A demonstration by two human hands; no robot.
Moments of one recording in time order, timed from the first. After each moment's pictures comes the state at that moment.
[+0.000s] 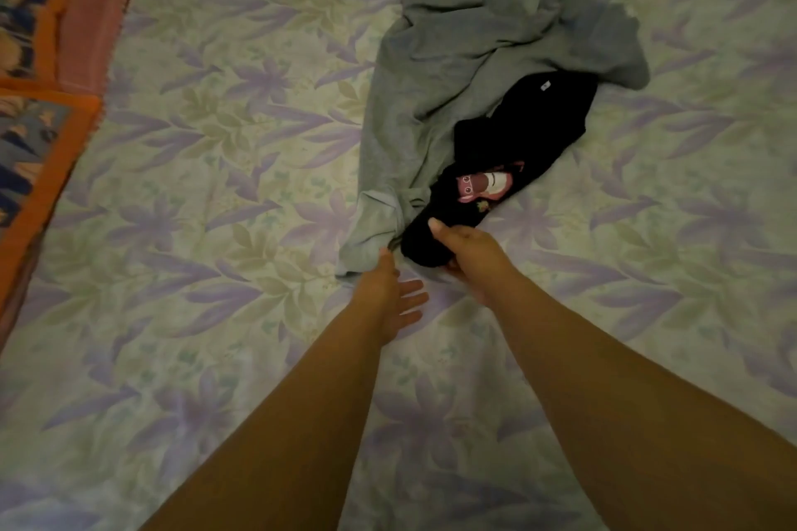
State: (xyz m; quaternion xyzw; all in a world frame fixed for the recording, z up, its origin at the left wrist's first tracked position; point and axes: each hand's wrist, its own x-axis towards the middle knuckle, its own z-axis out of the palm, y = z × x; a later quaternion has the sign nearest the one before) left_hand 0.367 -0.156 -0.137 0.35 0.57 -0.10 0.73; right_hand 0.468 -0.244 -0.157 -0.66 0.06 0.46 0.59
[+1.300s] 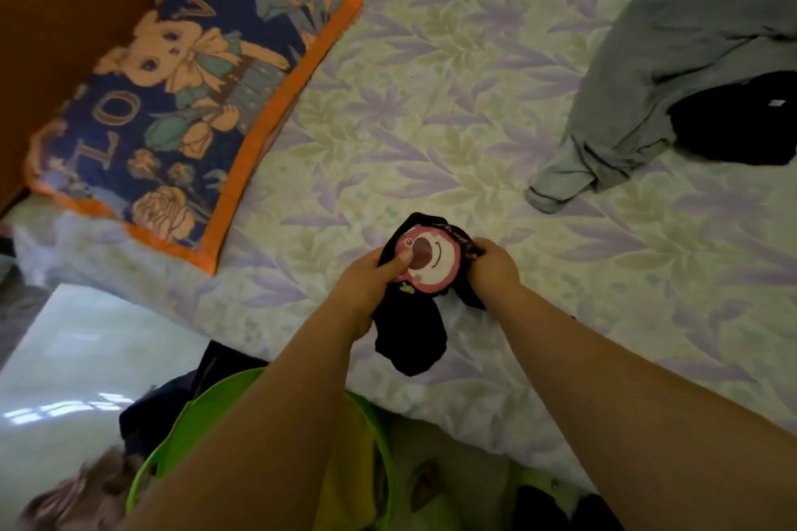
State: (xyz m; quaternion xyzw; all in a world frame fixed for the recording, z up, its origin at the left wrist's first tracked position) left_hand 0.032 -0.091 -0.088 0.42 0.55 0.07 0.72; right_hand 0.190 -0.164 -0.143 -0.83 -0.21 0.43 0.29
